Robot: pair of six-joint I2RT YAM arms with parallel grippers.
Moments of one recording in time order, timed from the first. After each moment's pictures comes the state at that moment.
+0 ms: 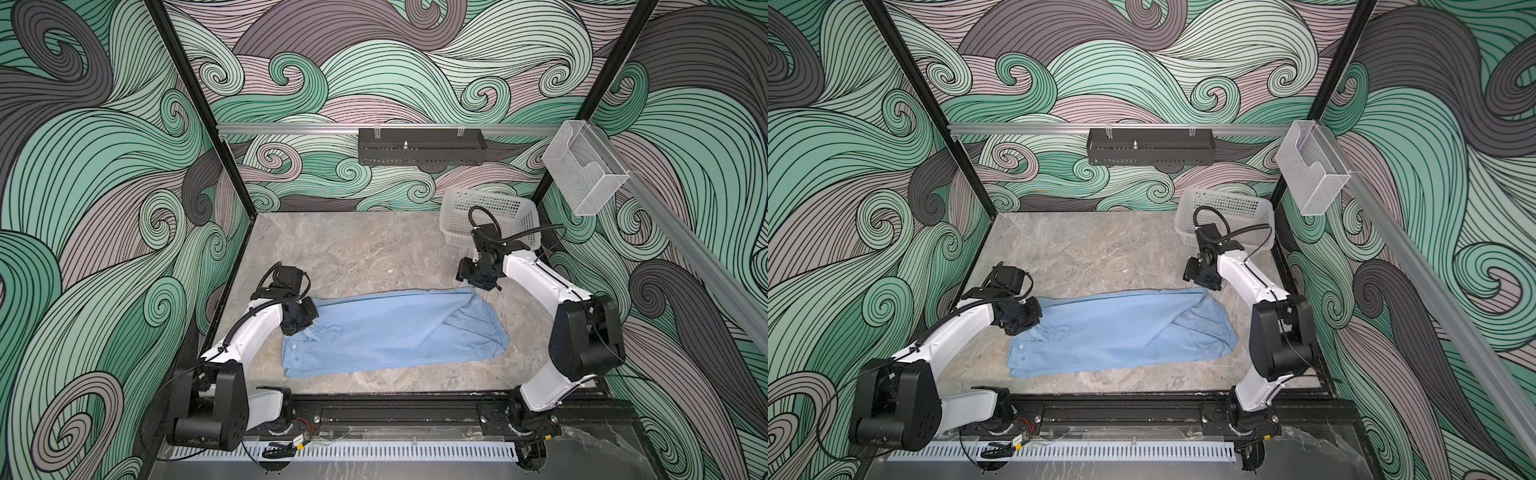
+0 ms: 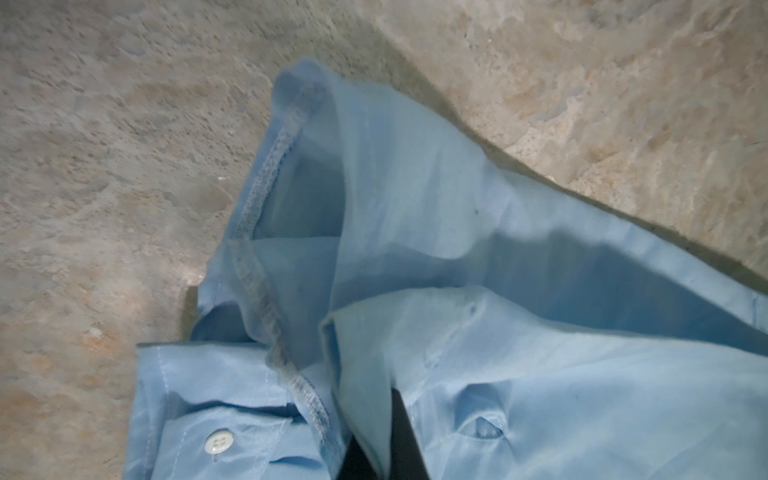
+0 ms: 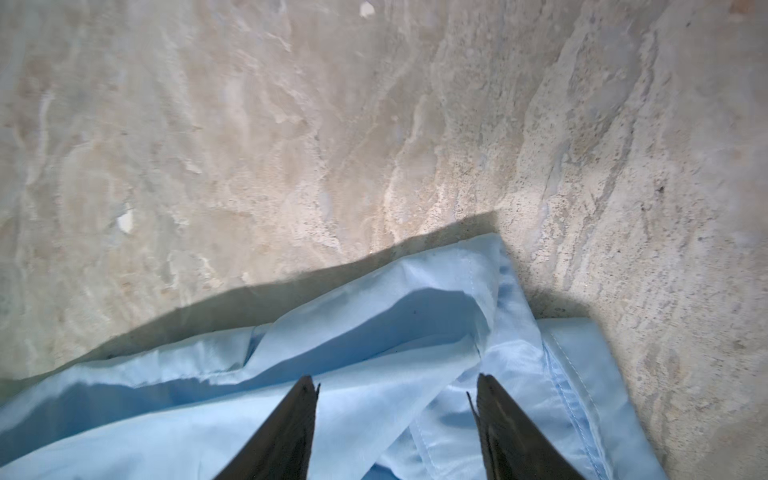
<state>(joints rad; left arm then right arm) -0.07 1.27 0.75 -0.79 0.11 -0.59 0.22 1.62 1.26 -0.84 -0.06 0.48</state>
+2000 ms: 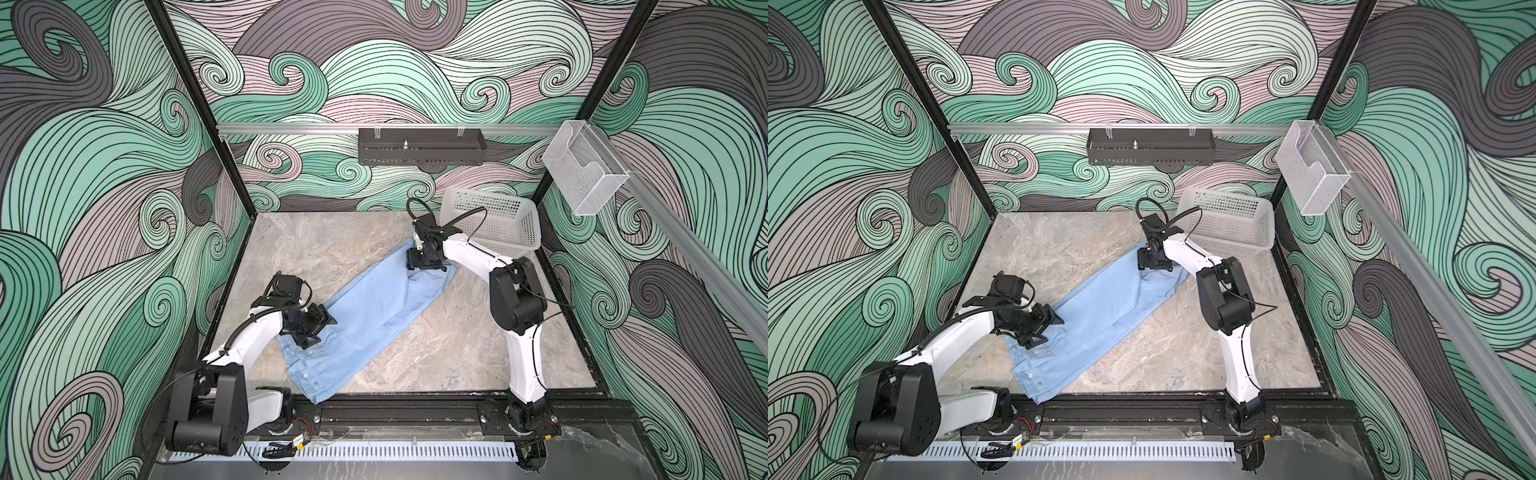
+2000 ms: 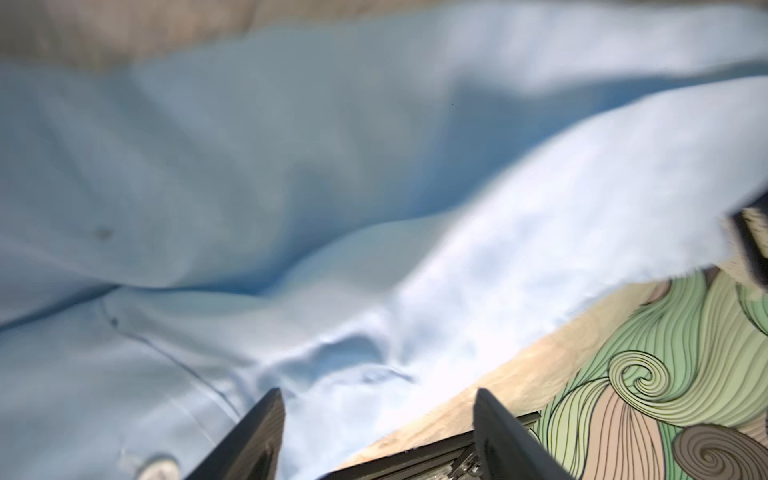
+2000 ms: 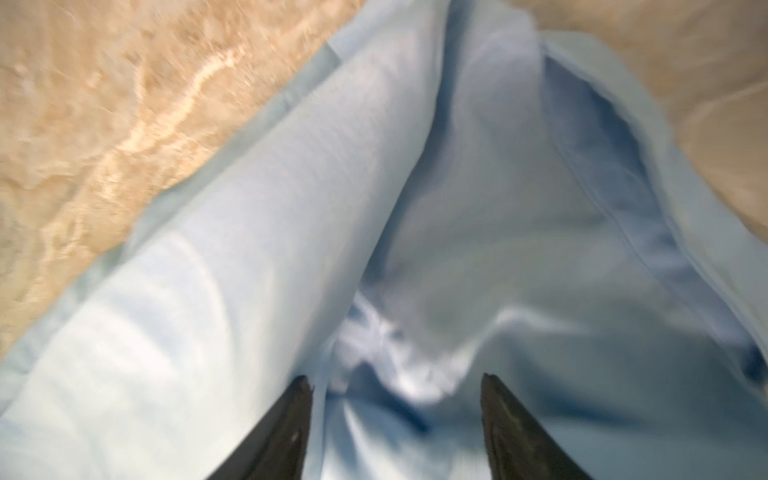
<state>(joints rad) -0.07 1.20 0.75 -0.79 0.46 -0.77 0.47 2.09 1.73 -0.79 -0.01 0.32</state>
